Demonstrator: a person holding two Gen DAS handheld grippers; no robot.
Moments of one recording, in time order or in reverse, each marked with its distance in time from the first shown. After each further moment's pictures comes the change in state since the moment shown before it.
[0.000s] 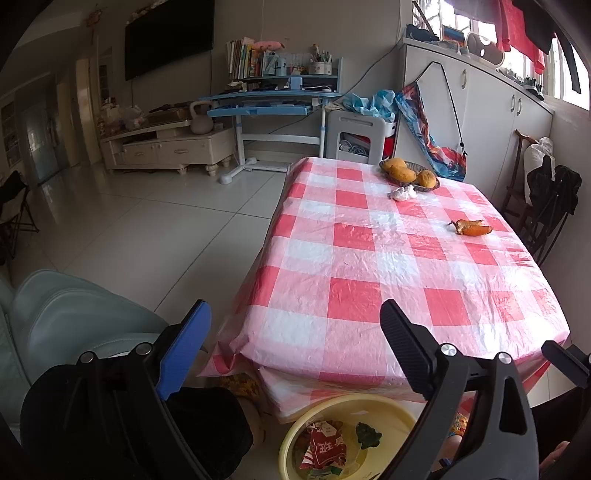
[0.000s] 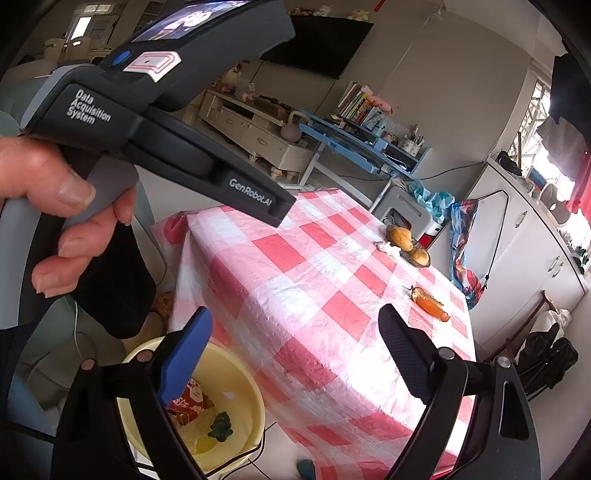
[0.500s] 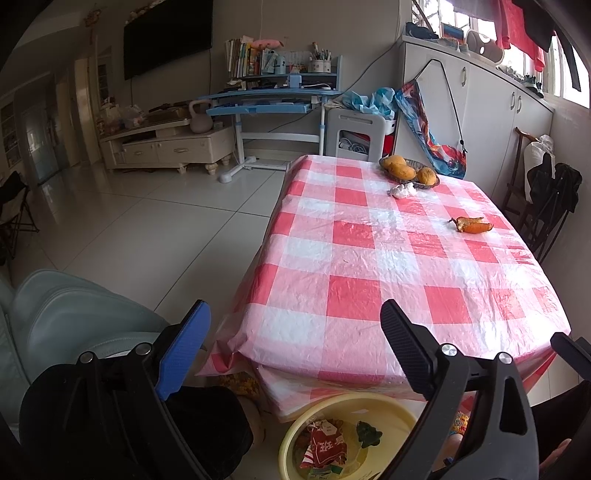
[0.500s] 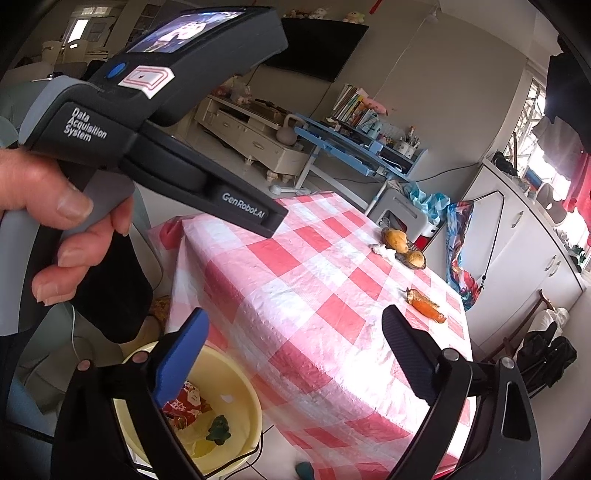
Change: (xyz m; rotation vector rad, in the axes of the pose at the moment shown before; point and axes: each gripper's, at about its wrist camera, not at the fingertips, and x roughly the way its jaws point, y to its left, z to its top) left arm 0.001 -0.001 -0.002 0.002 0.004 0.000; right arm -0.003 -0.001 0.001 0.009 -0.011 -0.015
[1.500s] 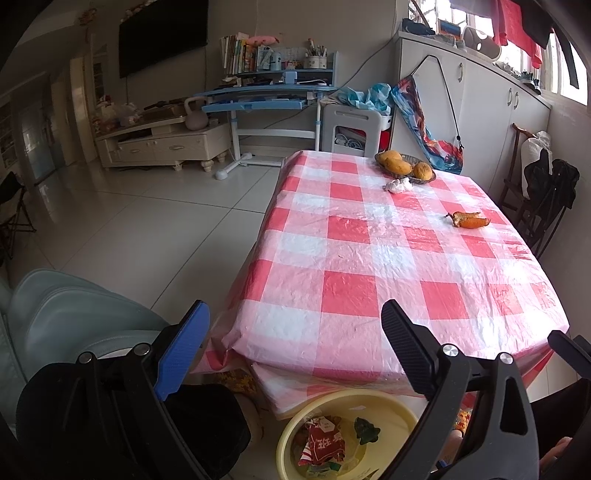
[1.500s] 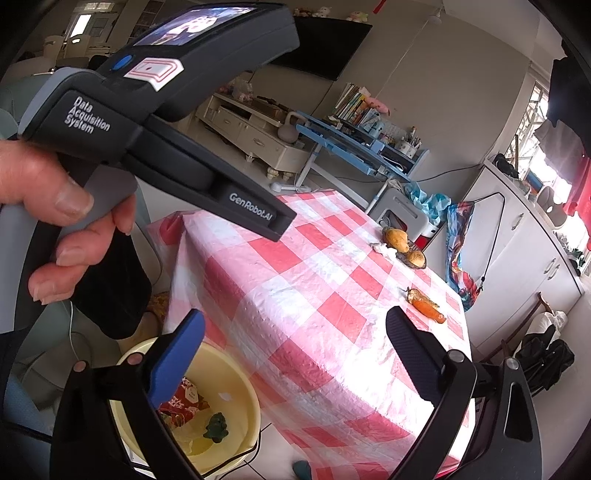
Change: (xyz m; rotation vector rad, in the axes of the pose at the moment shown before) left arm 0.002 -0.006 -0.004 0.010 0.015 -0.009; right arm 0.000 0.001 -0.002 -0.011 0.007 -0.006
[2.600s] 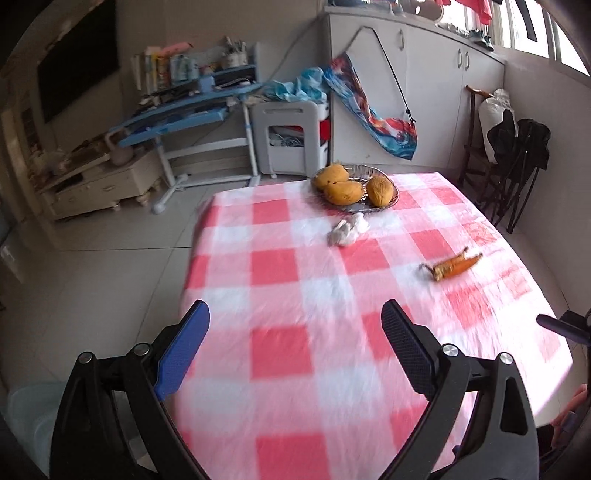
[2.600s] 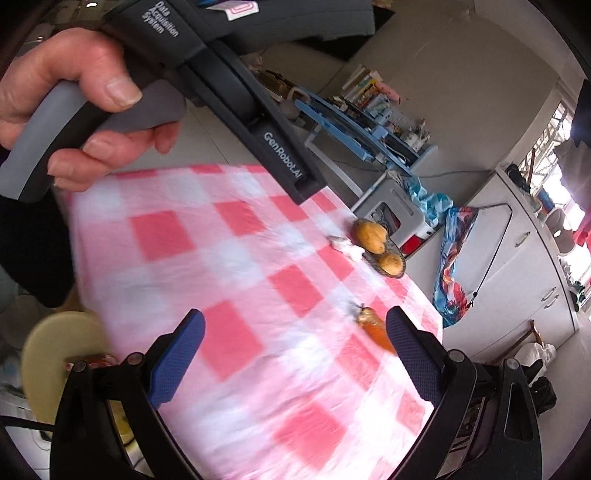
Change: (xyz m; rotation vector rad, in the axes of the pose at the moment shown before) left arm 0.122 -0.092 0.139 0.235 0.049 -0.163; right arm 0.103 -0.107 0.012 -0.132 0.091 -0.010
